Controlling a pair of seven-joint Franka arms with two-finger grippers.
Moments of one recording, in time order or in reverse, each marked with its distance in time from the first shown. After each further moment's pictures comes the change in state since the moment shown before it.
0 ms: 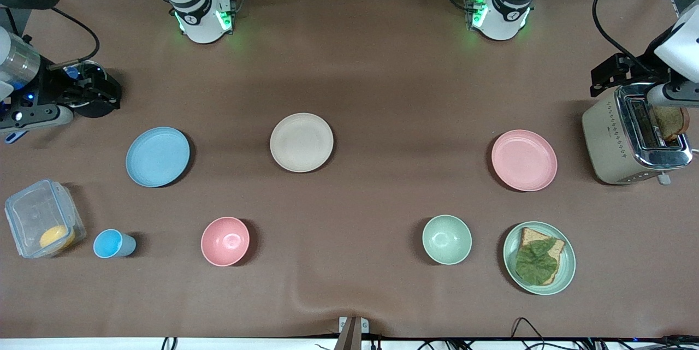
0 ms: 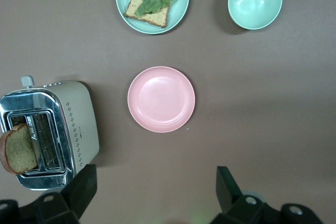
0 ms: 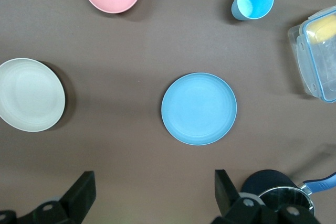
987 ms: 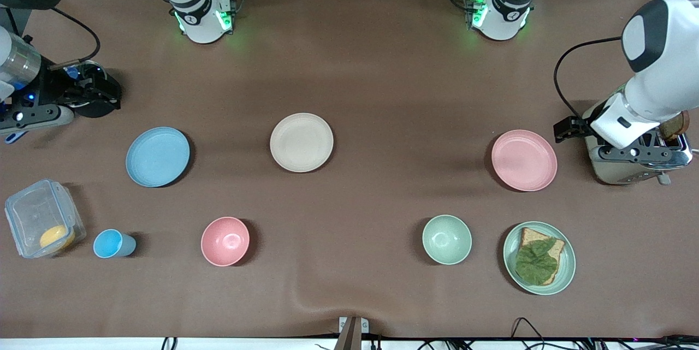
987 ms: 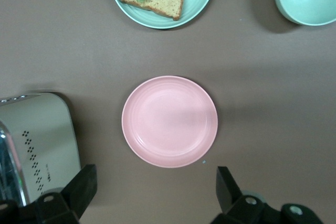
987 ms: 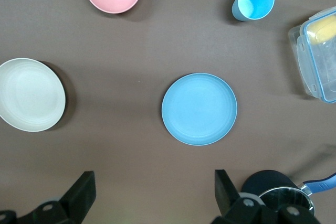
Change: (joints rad) left arm 0.052 0.040 0.002 -0.445 0.016 0.486 0.000; right arm 0.003 0.001 -0.001 0.002 0.000 0.000 0.000
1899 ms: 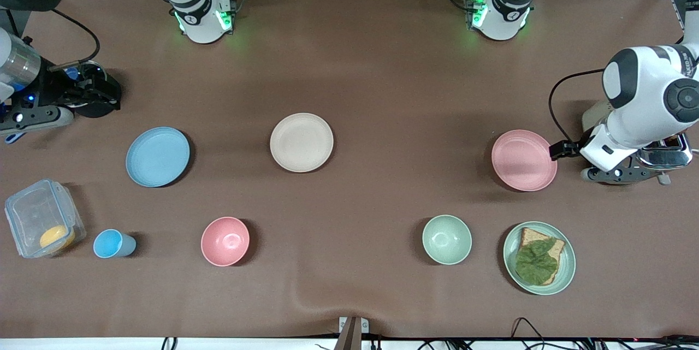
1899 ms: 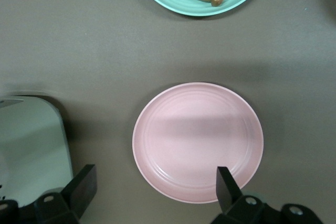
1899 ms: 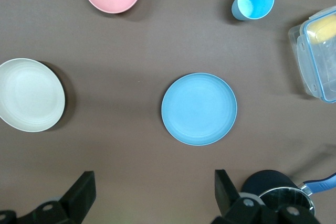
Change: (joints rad) left arm 0.071 0.126 0.000 -0.107 0.039 0.222 0.000; right arm 0.004 0.004 -0.002 0.005 0.001 0.000 0.000
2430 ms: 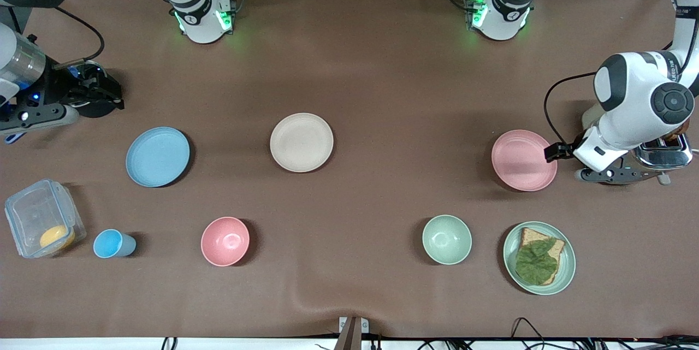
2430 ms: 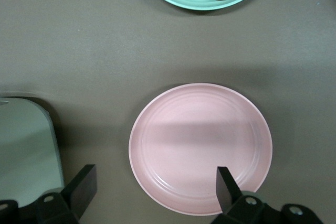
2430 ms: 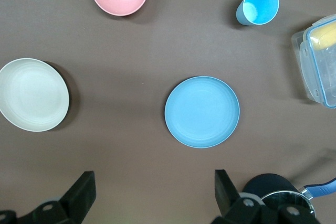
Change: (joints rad) left arm 0.012 0.016 0.000 -0.054 0.000 0.088 0.000; right arm 0.012 0.000 0.004 0.006 0.000 0.000 0.000
